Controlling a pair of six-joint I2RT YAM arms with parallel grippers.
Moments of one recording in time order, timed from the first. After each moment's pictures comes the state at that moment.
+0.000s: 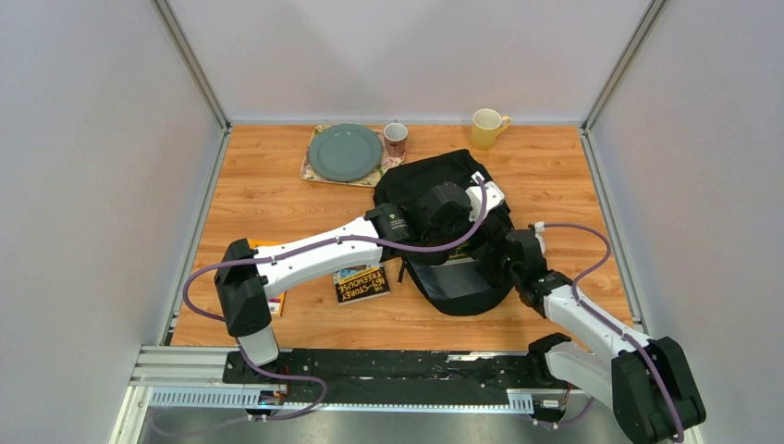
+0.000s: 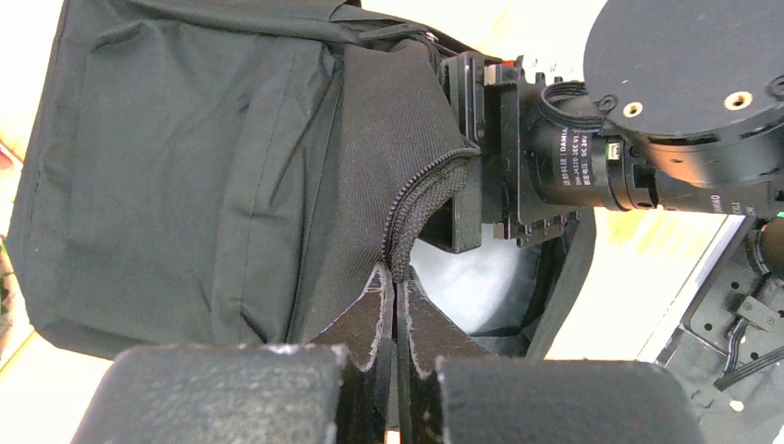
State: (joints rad) left arm -1.13 1.73 1.58 -0.44 -0.14 -0.01; right arm 0.36 1.00 0.36 -0.05 -0.02 1.23
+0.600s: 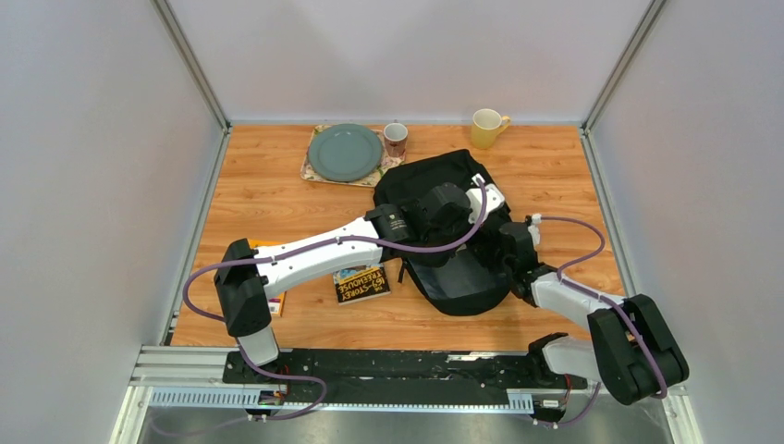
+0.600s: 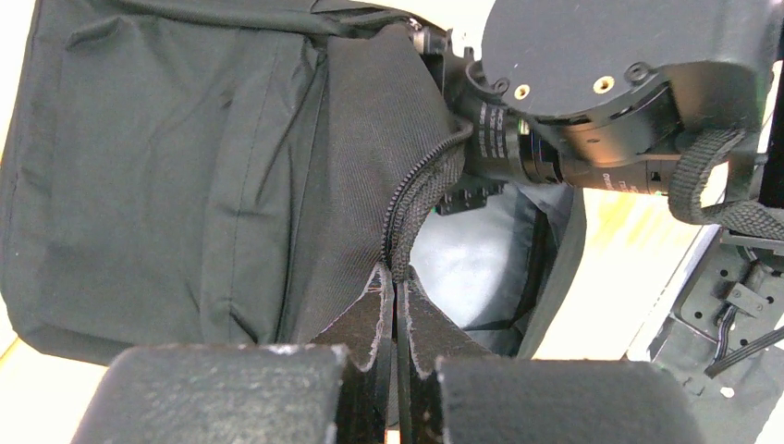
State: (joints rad) left arm -1.13 1.73 1.58 -0.45 -0.11 -0.01; right arm 0.36 1.23 0.37 0.23 0.02 1.27
